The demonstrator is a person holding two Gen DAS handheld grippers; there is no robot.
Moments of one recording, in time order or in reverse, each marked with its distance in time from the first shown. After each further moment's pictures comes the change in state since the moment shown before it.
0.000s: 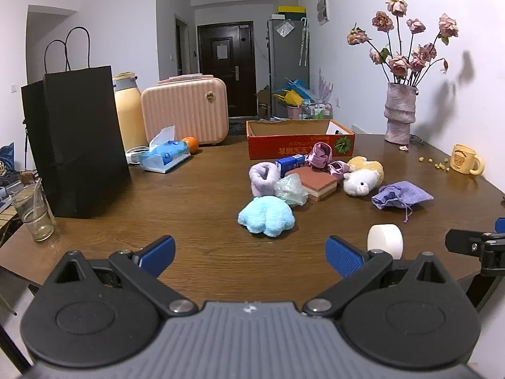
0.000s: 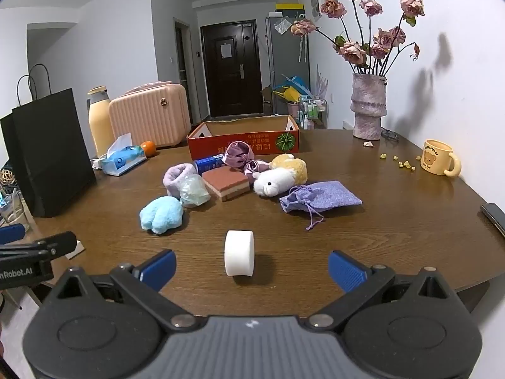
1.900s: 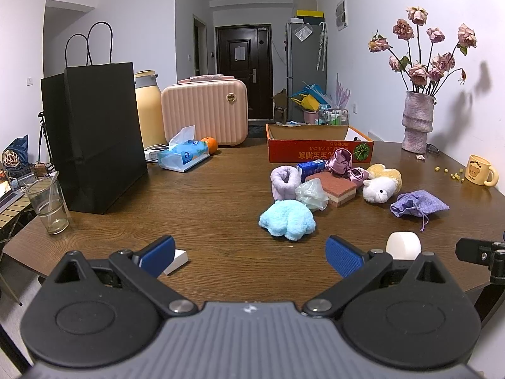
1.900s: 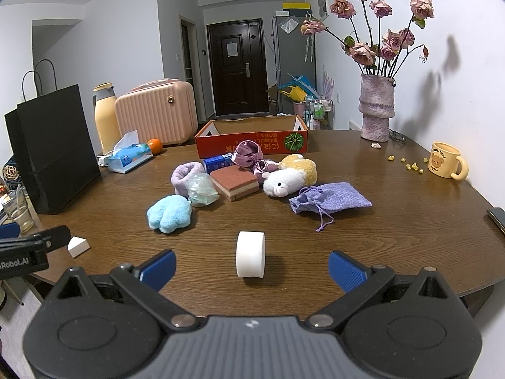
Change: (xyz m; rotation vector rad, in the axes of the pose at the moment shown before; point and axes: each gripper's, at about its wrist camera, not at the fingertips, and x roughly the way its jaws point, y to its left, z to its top) left arm -0.001 0.016 -0.001 -0.040 -0.014 0.058; right arm 0.003 0.011 0.003 -0.013 0.007 0.014
